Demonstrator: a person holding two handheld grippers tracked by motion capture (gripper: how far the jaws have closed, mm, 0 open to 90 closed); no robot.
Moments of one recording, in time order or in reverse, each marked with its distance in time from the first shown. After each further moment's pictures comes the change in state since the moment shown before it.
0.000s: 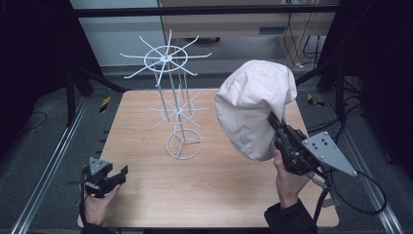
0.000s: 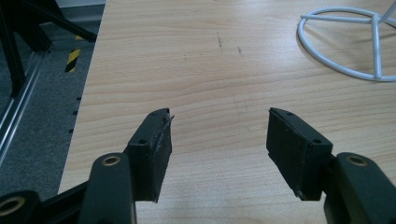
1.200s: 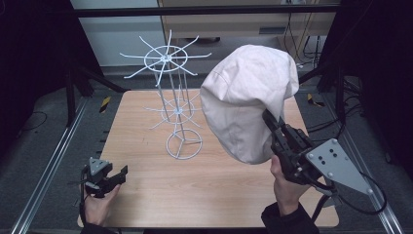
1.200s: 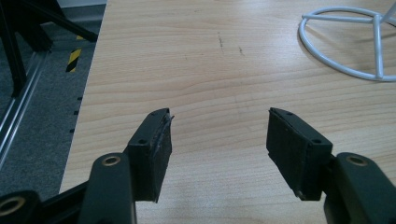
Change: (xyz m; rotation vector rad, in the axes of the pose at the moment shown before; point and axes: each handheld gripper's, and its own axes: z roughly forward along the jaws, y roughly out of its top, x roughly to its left) left arm 0.000 0.000 0.000 0.001 0.003 0.002; right arm 0.035 0.047 -0.016 -0.153 0.099 -0.077
